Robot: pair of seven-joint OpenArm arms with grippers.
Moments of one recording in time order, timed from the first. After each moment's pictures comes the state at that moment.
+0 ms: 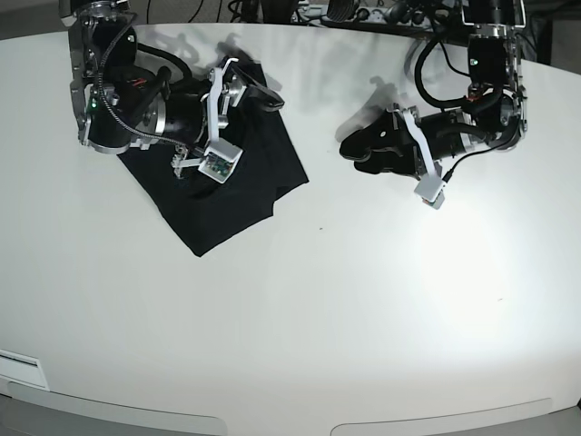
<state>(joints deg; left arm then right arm) 8.7 -18.8 -9.5 94.9 -67.3 -41.1 68.7 -8.9 16.2 -8.6 116.9 51.7 40.1 -74.4</state>
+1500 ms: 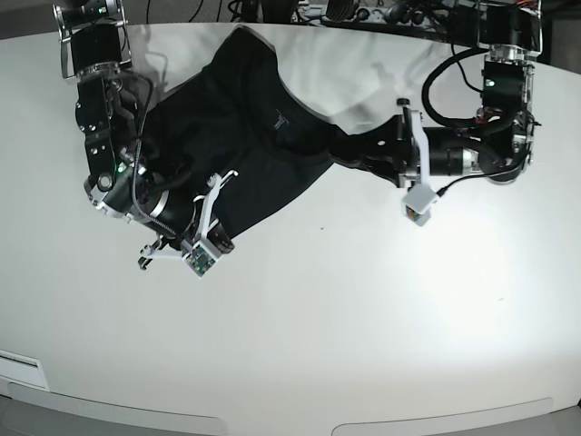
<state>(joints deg) 1.9 -24.6 1.1 101.1 -84.4 -41.4 78.6 6.7 15.6 -10.9 100.8 16.7 32.6 -47.0</state>
